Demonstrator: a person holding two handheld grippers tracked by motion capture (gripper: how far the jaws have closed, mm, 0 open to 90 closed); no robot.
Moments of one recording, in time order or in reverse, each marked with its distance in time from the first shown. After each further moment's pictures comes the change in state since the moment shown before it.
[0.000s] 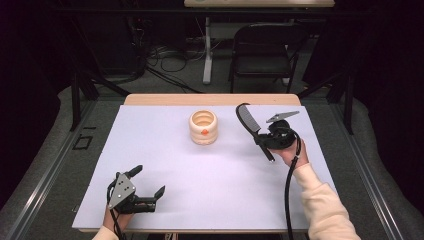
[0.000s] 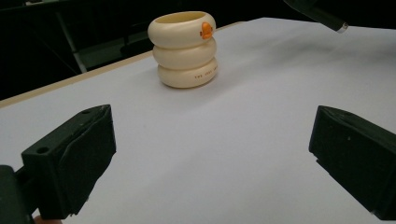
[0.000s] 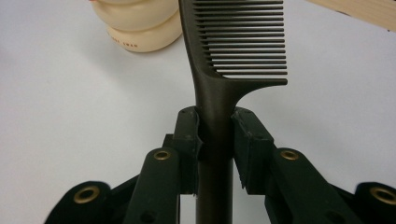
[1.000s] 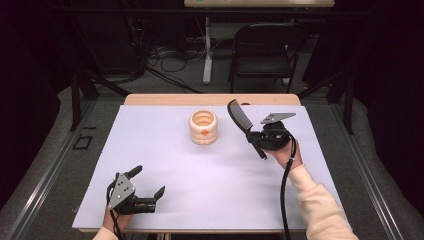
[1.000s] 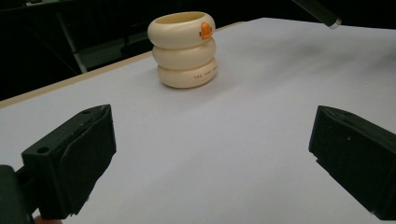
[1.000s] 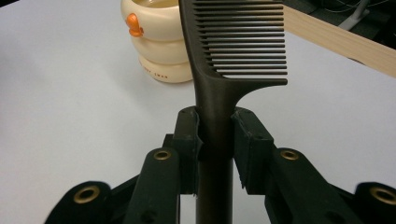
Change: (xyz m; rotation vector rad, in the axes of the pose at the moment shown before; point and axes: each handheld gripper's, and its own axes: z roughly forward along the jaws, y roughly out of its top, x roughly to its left) left arm -0.001 0.000 -0.001 -0.002 0.001 0.002; right arm 0.024 0.009 -0.002 -0.112 0.029 -0.072
